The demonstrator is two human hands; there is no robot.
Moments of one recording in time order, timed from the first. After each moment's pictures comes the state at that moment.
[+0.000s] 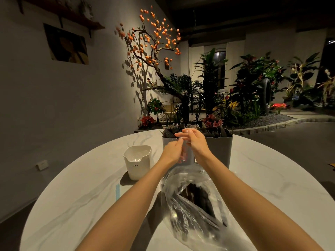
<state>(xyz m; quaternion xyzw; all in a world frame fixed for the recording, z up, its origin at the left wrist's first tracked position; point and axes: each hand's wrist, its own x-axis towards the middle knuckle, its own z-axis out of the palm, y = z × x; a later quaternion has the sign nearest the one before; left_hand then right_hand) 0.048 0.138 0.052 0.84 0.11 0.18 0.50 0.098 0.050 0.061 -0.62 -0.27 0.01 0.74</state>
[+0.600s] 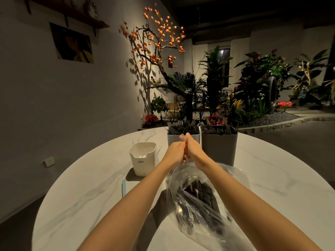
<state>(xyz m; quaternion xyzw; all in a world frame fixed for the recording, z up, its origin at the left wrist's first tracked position) 0.029 0.138 0.043 0.86 0.09 0.20 0.47 0.076 0.065 0.046 -0.69 -0.21 0.16 0.67</state>
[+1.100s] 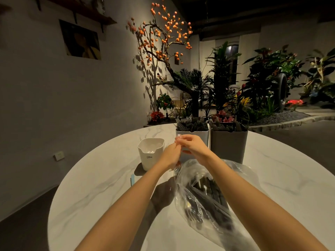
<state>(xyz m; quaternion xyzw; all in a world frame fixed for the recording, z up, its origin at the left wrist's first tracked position) 0.008 0.168 0.032 0.86 0.13 0.18 0.46 0.076 0.079 0.041 -0.69 -0.31 0.13 0.64</state>
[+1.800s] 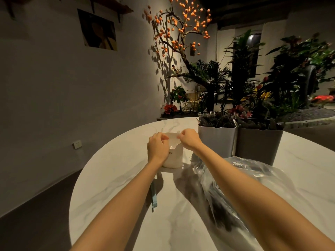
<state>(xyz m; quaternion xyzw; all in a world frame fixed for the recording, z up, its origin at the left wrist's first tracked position) -0.004 0.268 0.010 0.82 0.26 0.40 0.32 0.091 0.188 0.037 -0.88 -0.32 0.00 0.37</state>
